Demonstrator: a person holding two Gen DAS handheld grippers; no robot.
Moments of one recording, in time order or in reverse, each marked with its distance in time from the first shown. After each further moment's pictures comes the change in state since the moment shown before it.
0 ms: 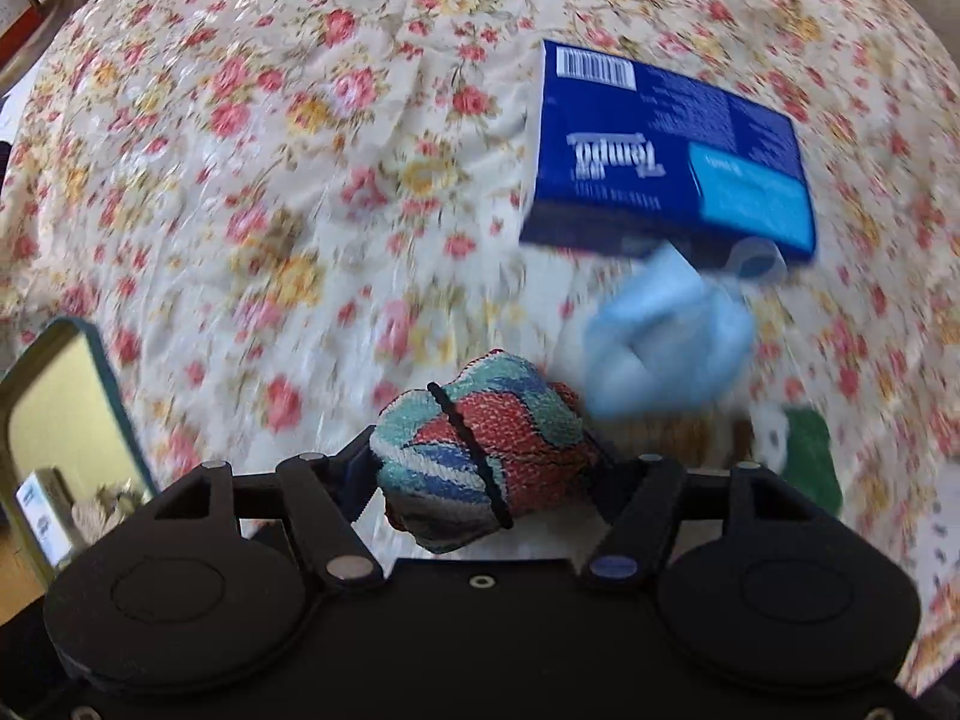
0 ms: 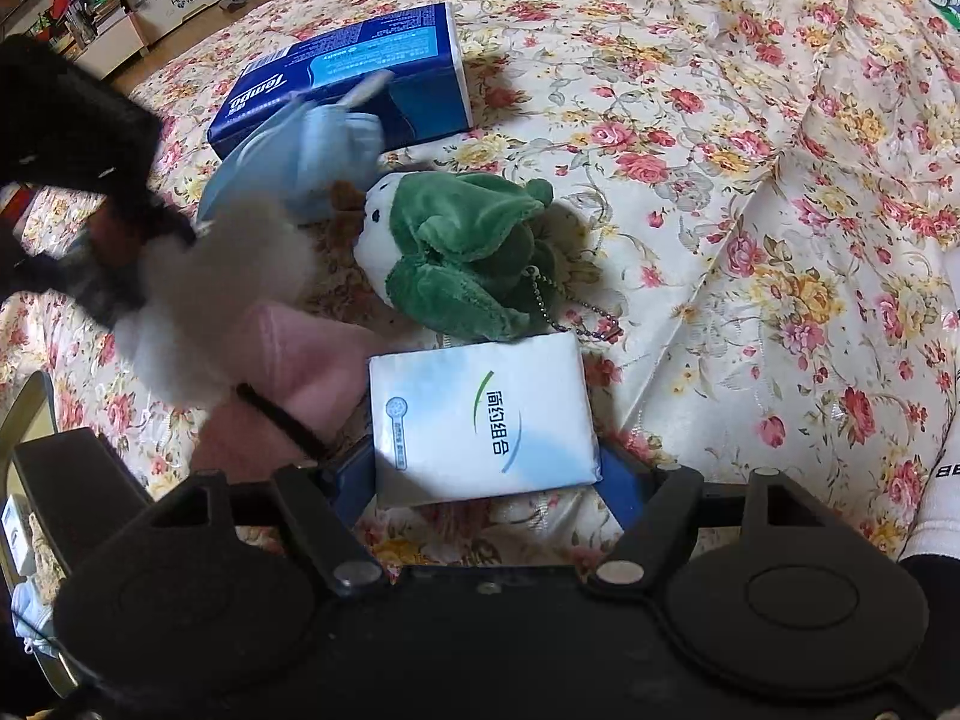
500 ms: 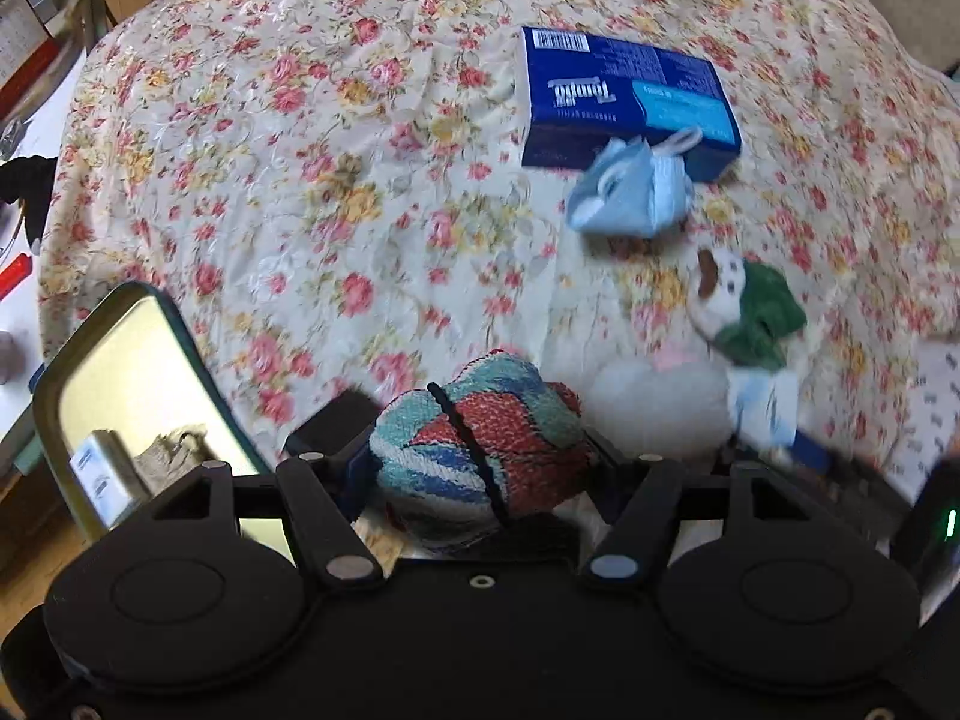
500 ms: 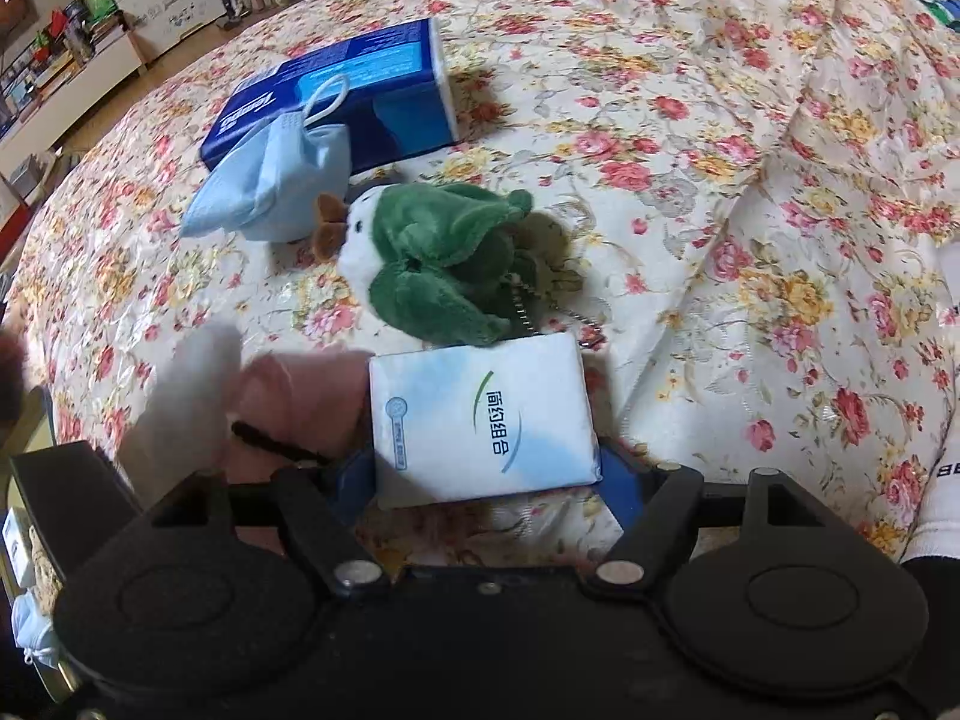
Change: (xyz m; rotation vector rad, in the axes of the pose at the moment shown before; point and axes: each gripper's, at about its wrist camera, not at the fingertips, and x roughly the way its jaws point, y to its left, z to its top) left arm -0.060 0.018 -0.071 0.118 -0.040 -0.002; right arm -0.003 -0.010 -0.002 0.038 -0.030 0.003
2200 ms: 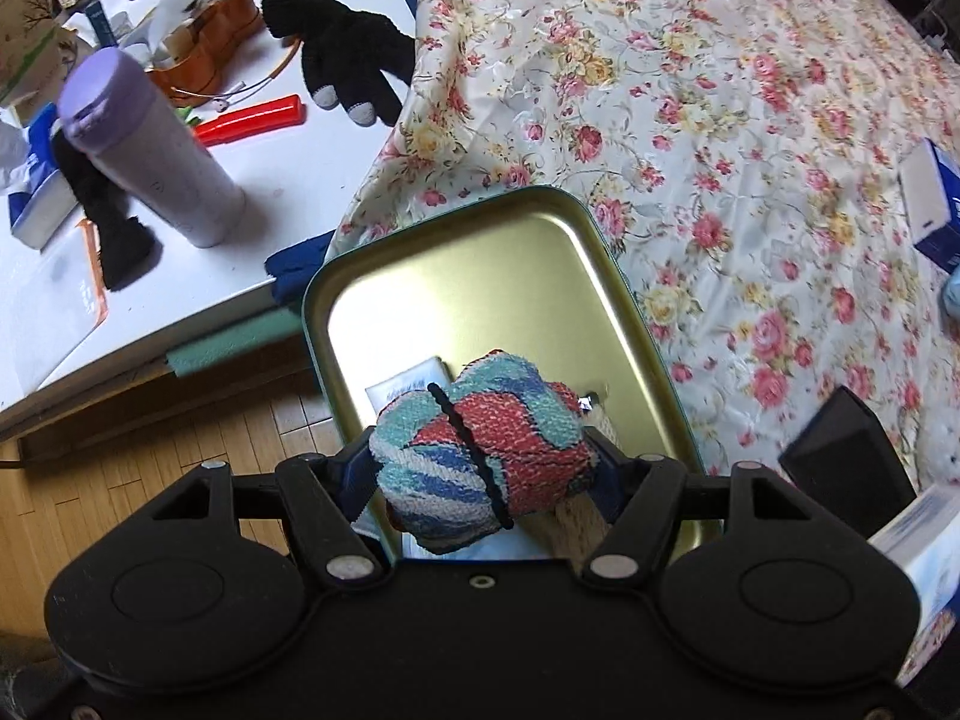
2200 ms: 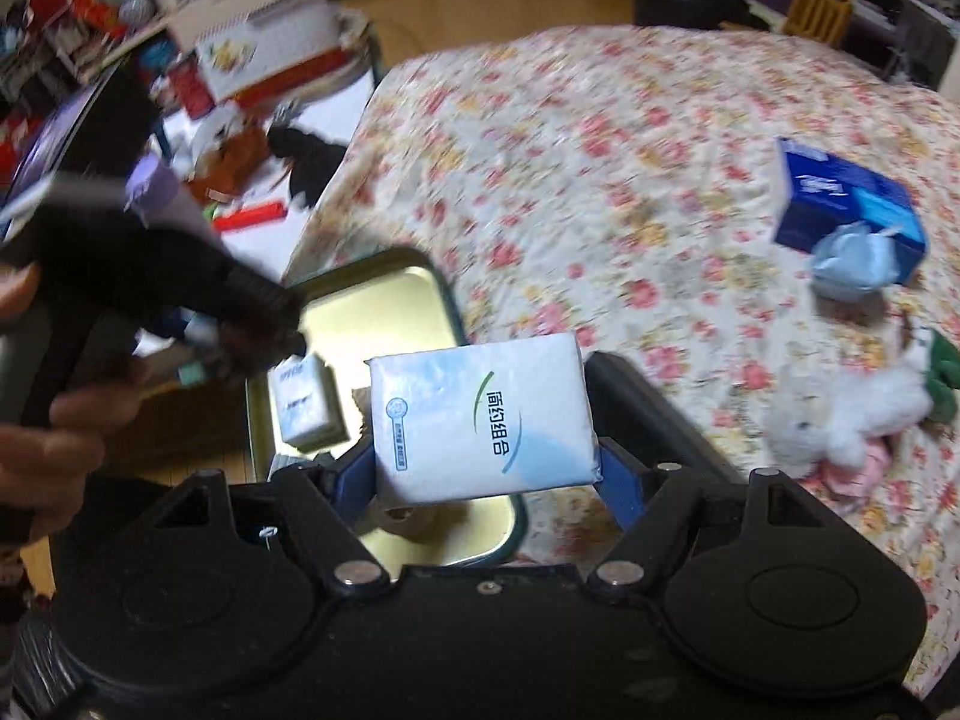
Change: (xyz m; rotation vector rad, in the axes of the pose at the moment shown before) left arm 0.017 0.264 -0.055 -0.292 -0.029 0.134; right arm -0.106 0.298 -0.078 -0.475 0.050 0.231
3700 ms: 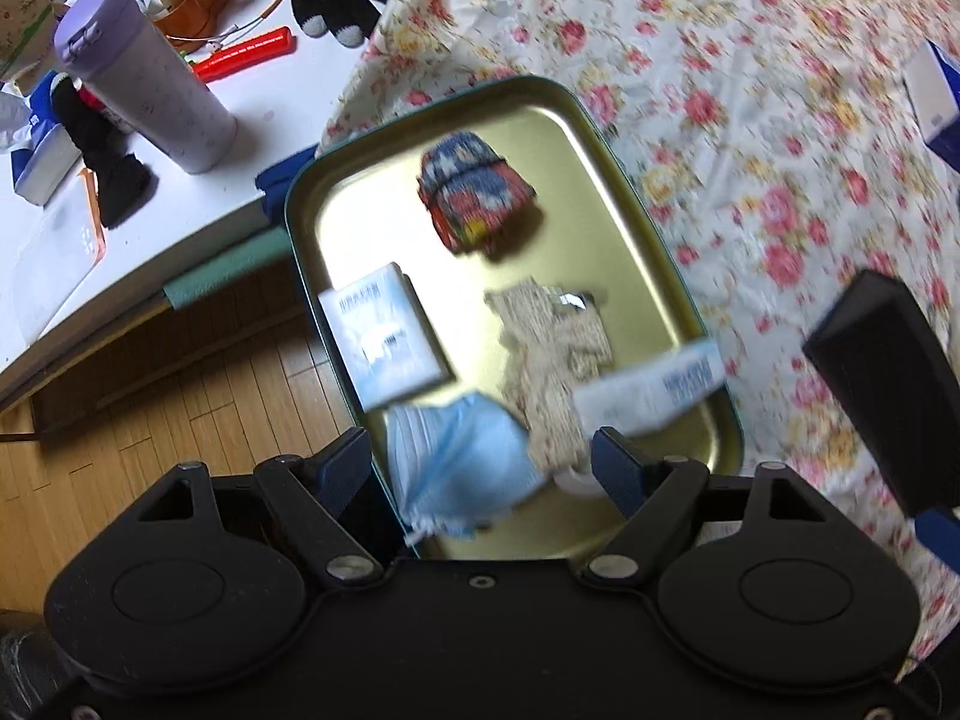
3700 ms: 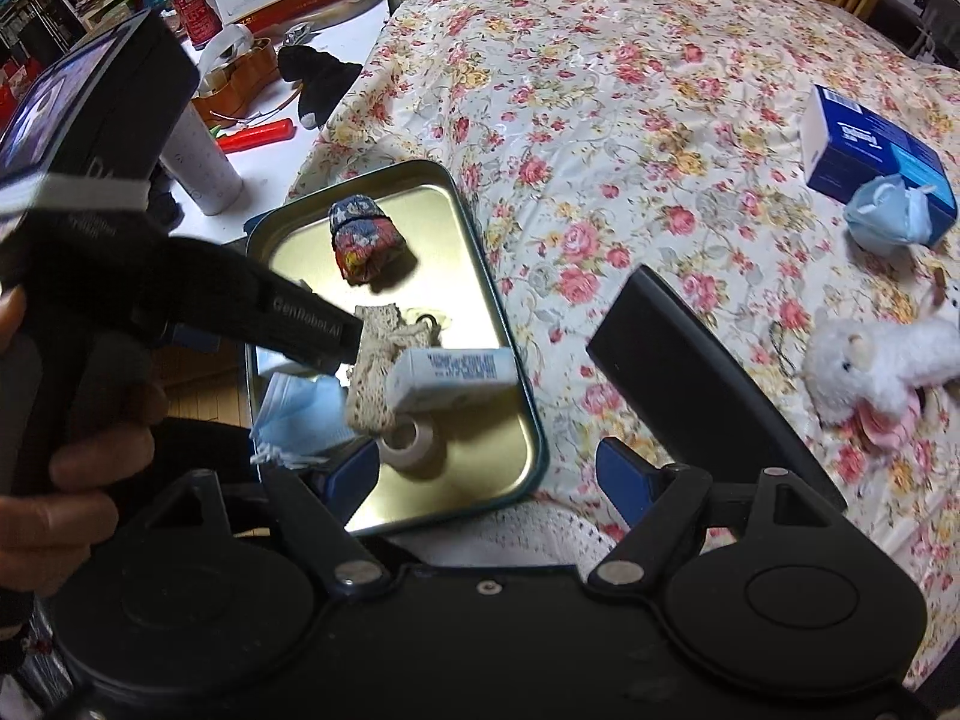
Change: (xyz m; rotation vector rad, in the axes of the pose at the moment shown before) left arm 0.005 -0.020 -0.058 0.041 0.063 0.055; right arm 0.009 0.009 -0.031 -0.023 0.093 -0.013
